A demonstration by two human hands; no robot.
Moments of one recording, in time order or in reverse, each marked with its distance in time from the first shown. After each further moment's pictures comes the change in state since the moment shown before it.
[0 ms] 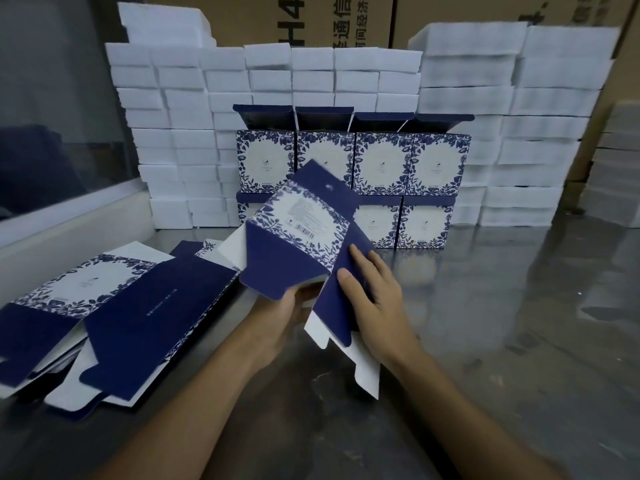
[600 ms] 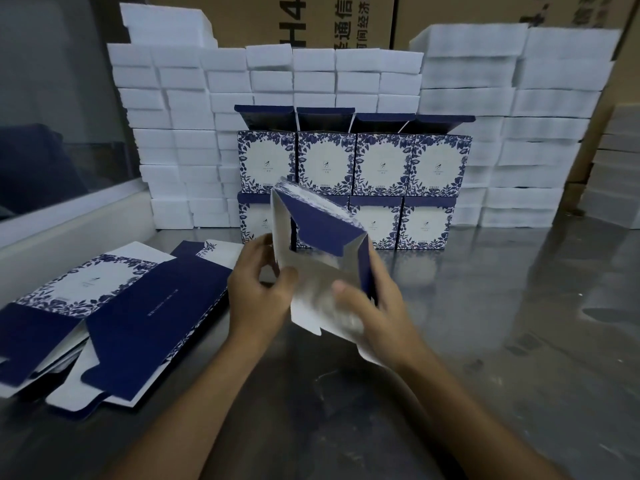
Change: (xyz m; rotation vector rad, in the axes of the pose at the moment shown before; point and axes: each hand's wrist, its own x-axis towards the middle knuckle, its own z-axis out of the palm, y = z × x) left_hand 0.002 0.010 -0.008 0.362 0.403 0.624; right_hand 0.000 0.000 0.002 0.443 -0.185 -0.139
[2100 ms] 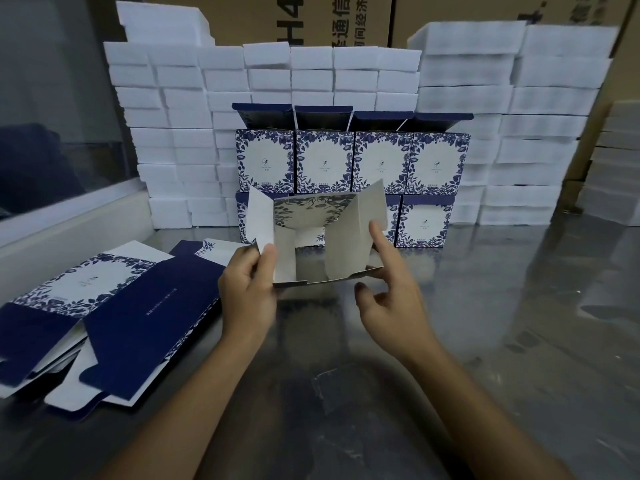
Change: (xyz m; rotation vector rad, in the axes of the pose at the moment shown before) left_hand 0.009 -0.009 -0.004 0.024 0.093 -0.055; right_hand 0.001 -0.004 -0.017 -0.437 0.144 -0.184
